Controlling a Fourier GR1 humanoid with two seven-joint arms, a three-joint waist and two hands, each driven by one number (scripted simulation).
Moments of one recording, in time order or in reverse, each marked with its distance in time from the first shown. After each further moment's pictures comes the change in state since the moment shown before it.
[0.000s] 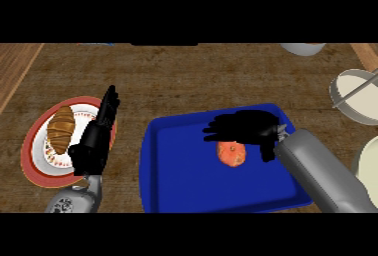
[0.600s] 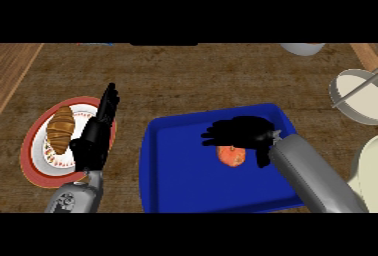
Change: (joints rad) left arm -0.025 -0.021 0.038 0.032 -0.019 -0.021 -0.002; right arm 0.026 0.064 -0.033 0.101 0.041 -0.051 -0.041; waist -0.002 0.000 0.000
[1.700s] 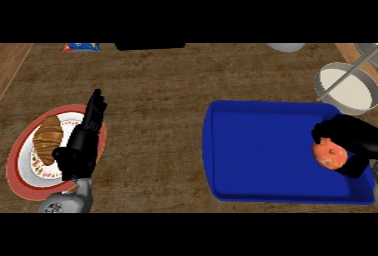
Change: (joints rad) left arm 0.068 0.007 0.049 -0.043 -0.004 -0.010 -0.009; right arm 0.232 -0.358 -0.331 0.060 0.083 -0.375 0.044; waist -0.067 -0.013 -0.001
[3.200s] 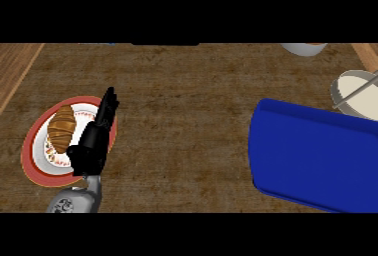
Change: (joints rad) left arm -0.030 -0.032 -0.025 0.025 -0.015 -0.034 -0.009; right arm 0.054 -0.547 -0.661 -0.223 -0.743 0.593 0.173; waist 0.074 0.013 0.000
